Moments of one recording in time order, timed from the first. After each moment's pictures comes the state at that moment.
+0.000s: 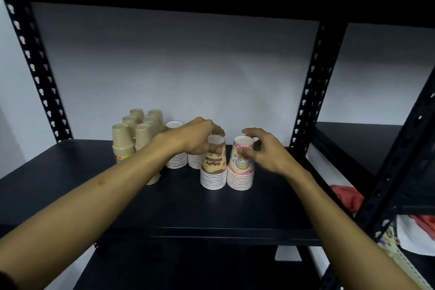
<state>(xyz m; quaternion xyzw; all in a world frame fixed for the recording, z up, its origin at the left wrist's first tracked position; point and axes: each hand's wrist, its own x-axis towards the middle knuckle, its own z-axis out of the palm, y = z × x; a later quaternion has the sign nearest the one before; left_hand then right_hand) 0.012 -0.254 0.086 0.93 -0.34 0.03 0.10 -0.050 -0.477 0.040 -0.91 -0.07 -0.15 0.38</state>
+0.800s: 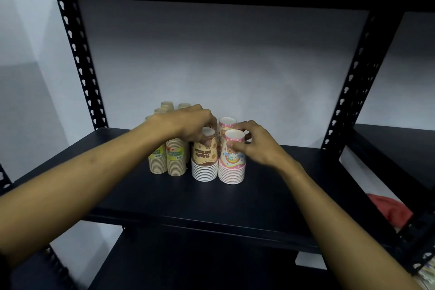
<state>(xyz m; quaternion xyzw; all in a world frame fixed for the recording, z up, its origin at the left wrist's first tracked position) 0.020 -0.183 0.105 0.96 -0.28 0.03 -0.03 -0.011 -0.398 0.039 -0.90 -0.15 -0.12 0.39</state>
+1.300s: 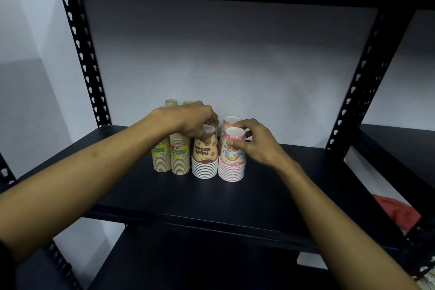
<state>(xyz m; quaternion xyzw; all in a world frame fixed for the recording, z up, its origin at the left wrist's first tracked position) 0.026 -0.175 0.110 0.96 -0.27 0.01 -0.03 -0.002 -0.386 0.033 -0.89 -0.14 -0.15 0.40</state>
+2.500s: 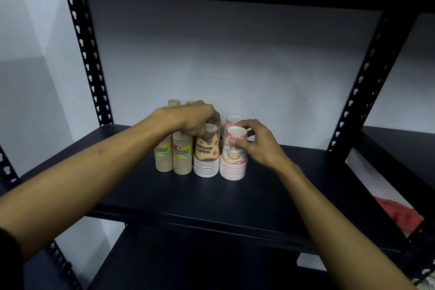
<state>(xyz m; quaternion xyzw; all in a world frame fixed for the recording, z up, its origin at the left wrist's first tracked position) 0.033 -0.171 0.107 0.96 -0.28 0.02 0.00 0.001 -0.383 0.028 -0.88 -0.14 -0.16 0.43</state>
